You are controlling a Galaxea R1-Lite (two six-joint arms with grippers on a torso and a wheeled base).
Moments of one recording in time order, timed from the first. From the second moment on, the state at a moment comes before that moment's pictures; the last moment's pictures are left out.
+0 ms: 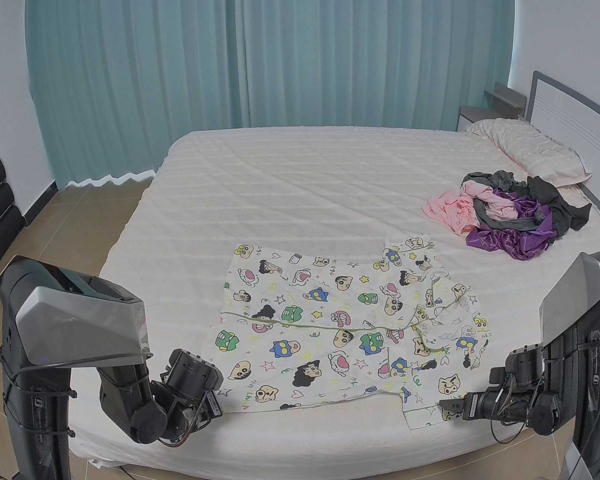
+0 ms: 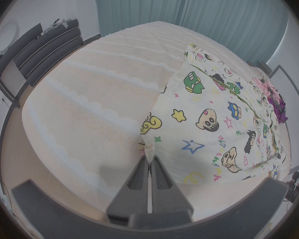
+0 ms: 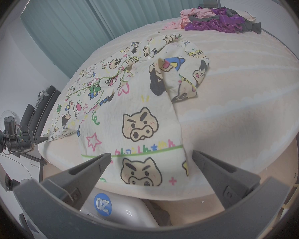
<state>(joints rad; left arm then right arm) -0.49 2.31 -0.46 -0.81 0.35 -0.81 0.13 2.47 -0.05 -1.55 0.15 0.26</state>
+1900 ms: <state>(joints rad) -0.70 2.18 -0.15 -0.89 0.42 -0.87 0.09 1.67 -0.02 -0.52 0.08 0.21</state>
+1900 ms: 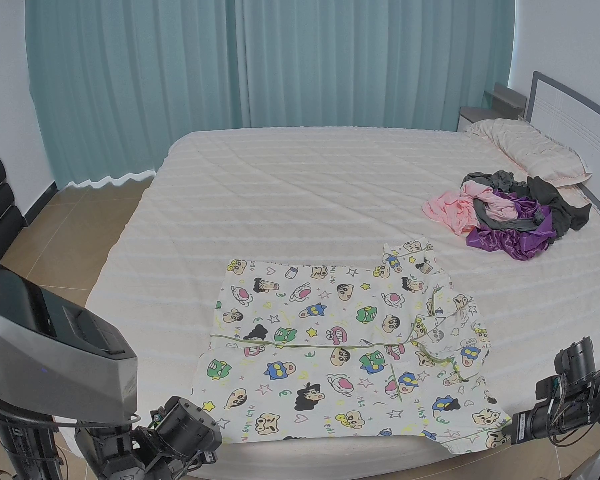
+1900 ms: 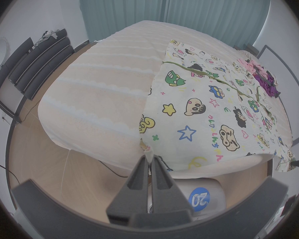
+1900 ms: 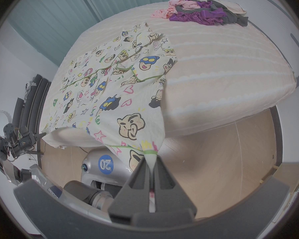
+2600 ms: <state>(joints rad) -0.84 2.17 -0.04 -0.89 0.42 -0.95 0.09 1.55 -0.02 -0.31 0.07 0.16</state>
